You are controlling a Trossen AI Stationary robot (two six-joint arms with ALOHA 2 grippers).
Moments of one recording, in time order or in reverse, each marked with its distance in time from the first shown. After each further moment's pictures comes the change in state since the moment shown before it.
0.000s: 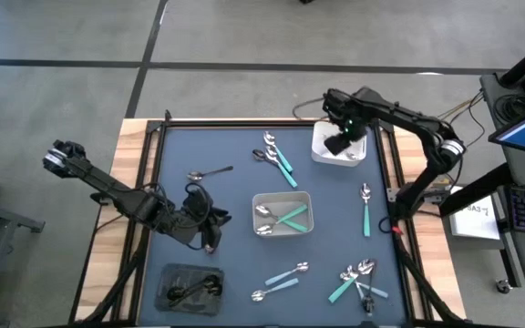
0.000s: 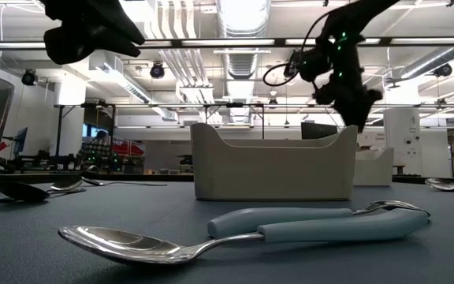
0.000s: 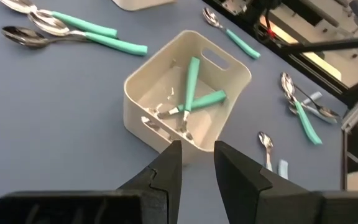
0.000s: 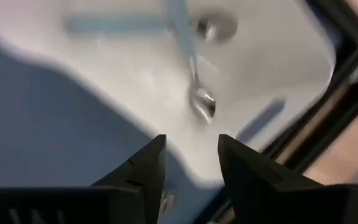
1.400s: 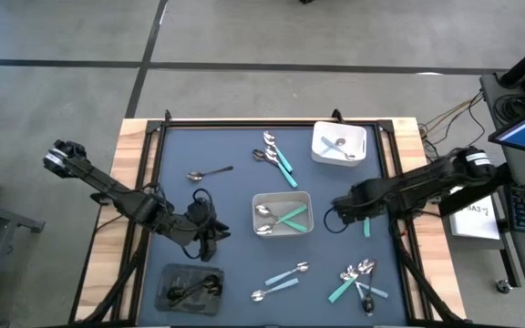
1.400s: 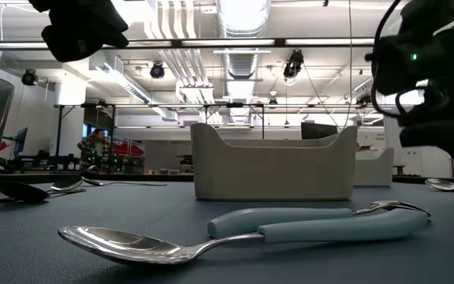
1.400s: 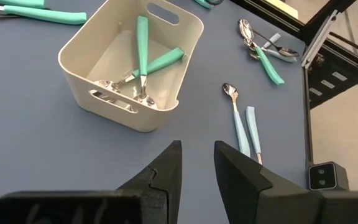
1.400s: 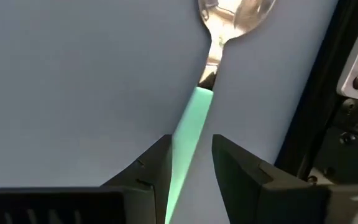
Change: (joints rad) left arm -0.017 0.006 0.000 0.039 0.208 0.162; right arm 0.866 -0.262 -0.730 0.230 -0.106 1.232
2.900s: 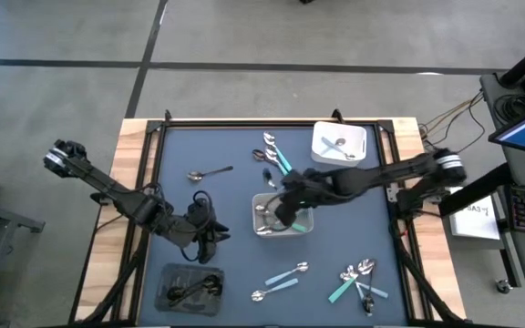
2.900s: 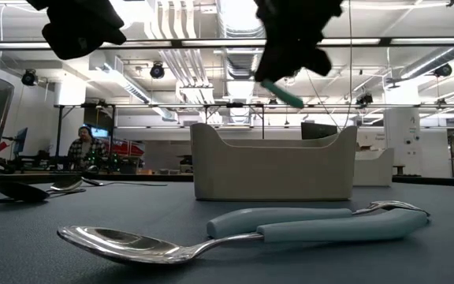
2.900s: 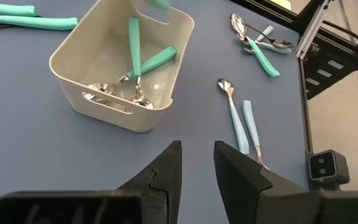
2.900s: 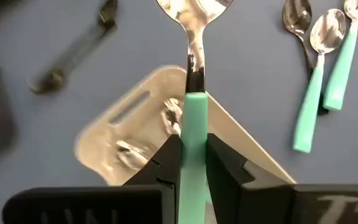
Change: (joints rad) left arm -0.020 -0.002 0.000 0.004 0.003 0.054; right arm 0.000 0.271 0.687 0.458 0.279 -0.775
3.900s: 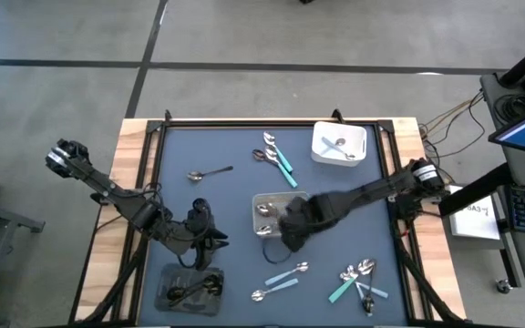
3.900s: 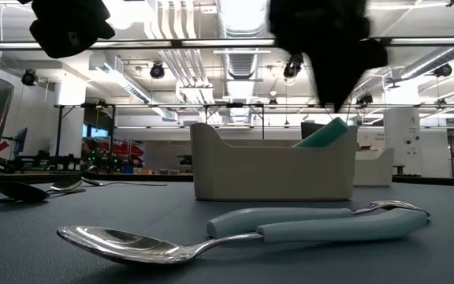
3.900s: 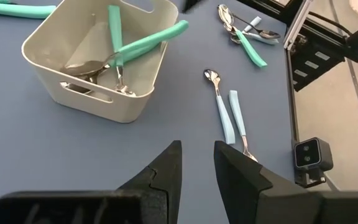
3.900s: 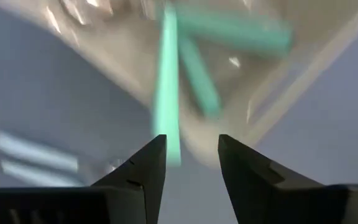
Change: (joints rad) left arm -0.051 0.023 0.000 0.020 0.001 -0.030; right arm 0.176 0.197 0.203 -0.520 -0.215 0.443
